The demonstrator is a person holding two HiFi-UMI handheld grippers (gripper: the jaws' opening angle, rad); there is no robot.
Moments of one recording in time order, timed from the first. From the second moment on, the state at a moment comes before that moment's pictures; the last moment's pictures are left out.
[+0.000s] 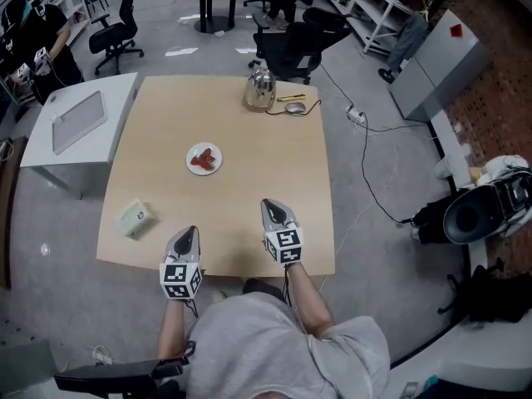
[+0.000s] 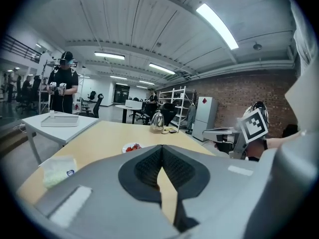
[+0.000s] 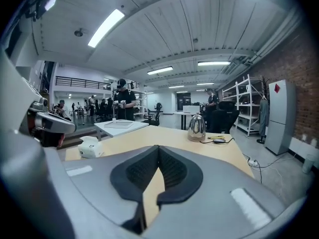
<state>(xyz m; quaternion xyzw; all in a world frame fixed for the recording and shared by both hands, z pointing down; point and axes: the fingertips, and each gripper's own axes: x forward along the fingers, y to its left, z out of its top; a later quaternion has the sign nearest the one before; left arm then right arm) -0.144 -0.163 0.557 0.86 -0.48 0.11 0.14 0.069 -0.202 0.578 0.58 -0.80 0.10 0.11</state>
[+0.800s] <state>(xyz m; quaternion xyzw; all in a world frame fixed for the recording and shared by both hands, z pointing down) -0.093 -0.169 0.559 0.89 -0.41 0.11 0.14 0.118 -0.124 0.580 0.64 -0.75 0.13 0.08</state>
